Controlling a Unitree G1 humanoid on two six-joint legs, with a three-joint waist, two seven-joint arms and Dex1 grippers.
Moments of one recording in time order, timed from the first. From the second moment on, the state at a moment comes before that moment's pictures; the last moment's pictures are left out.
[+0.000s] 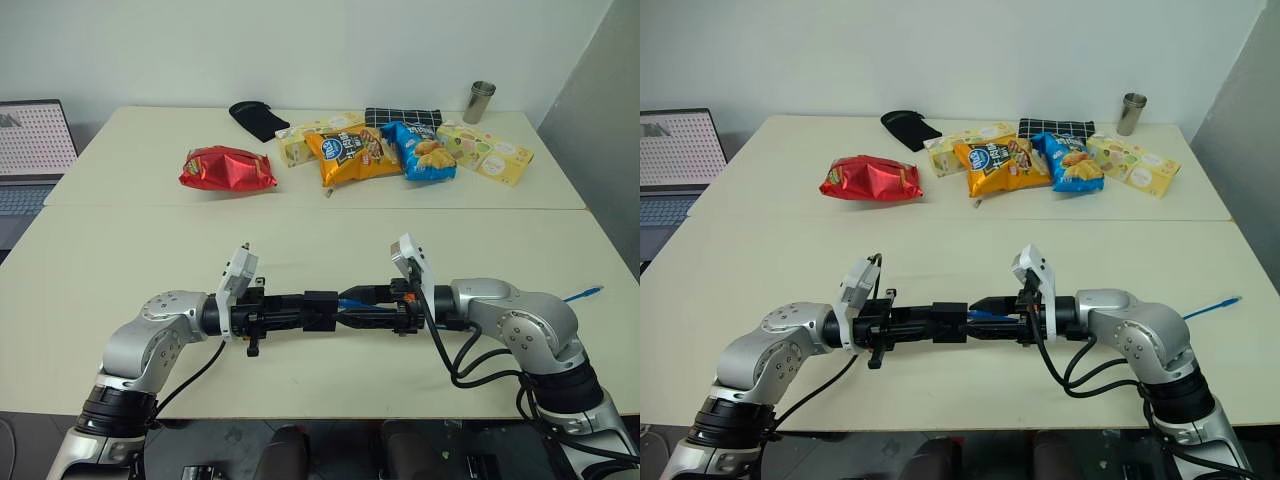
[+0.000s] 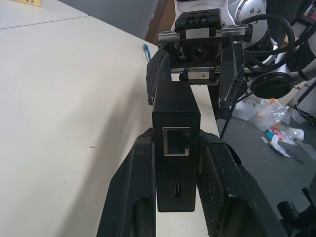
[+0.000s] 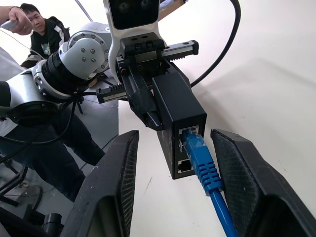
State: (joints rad) left arm -0.27 0.64 -0.03 -0.09 -0.67 0.52 -1.30; right arm -0.46 -0.46 0.18 -0.35 0.76 0.99 0.83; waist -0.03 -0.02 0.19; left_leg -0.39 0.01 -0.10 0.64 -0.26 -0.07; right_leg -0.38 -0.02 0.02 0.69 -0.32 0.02
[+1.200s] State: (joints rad) left arm -0.21 0.69 0.03 -0.11 -0.68 0.54 -1.30; right arm -0.49 -0.57 0.18 -0.27 0.71 0.95 0.95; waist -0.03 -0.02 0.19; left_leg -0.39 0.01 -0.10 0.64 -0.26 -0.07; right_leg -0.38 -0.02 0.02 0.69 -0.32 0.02
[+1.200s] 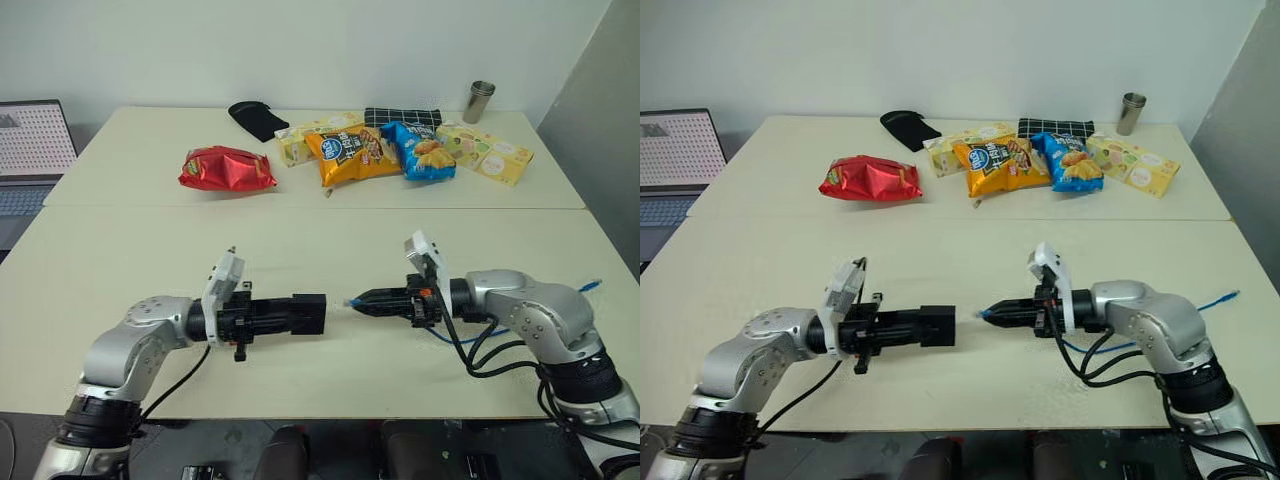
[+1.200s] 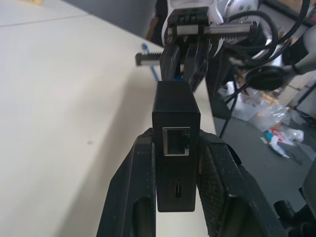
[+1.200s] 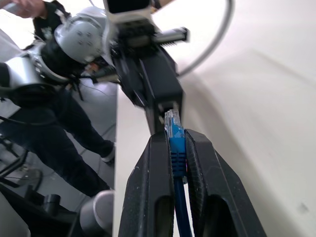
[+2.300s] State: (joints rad) left arm -0.25 0.48 0.16 0.03 -0.41 0.19 -0.71; right arm -0.52 -0.50 0.23 -0.18 0.33 0.47 0.92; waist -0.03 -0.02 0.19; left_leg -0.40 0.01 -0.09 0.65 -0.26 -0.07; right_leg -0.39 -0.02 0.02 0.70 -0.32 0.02
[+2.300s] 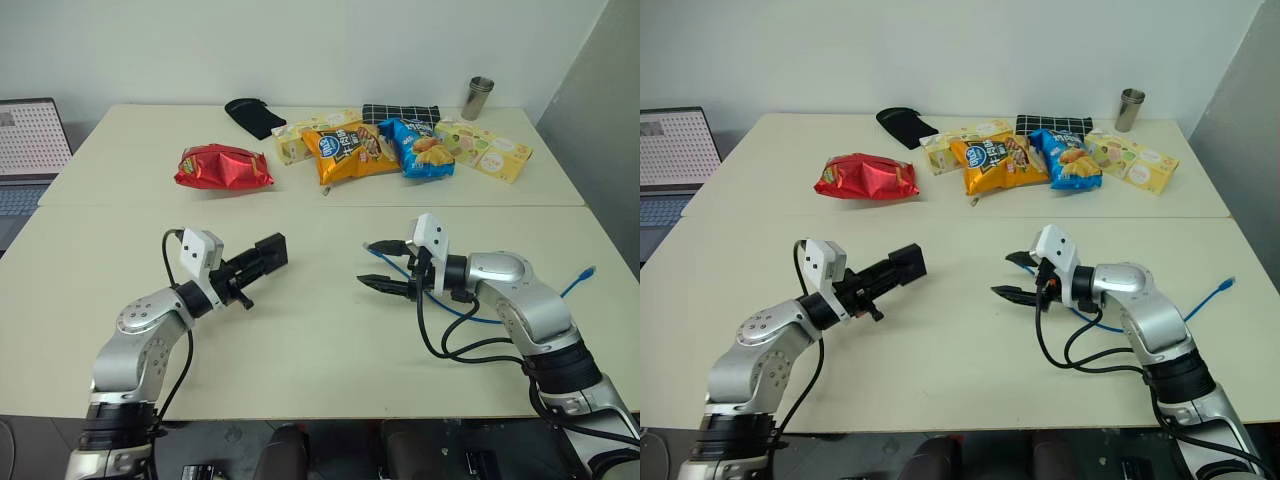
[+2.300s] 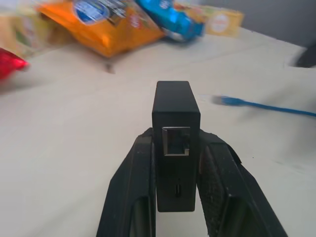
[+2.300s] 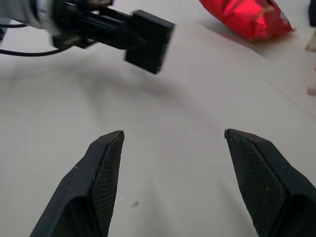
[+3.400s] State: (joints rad) left arm 0.04 0.48 0.20 -0.05 -0.28 0.15 -0.54; right arm -0.41 -0.49 0.26 -0.27 0.24 0.54 0.84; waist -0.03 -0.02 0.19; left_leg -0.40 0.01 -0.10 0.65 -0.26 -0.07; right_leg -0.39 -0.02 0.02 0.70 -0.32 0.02
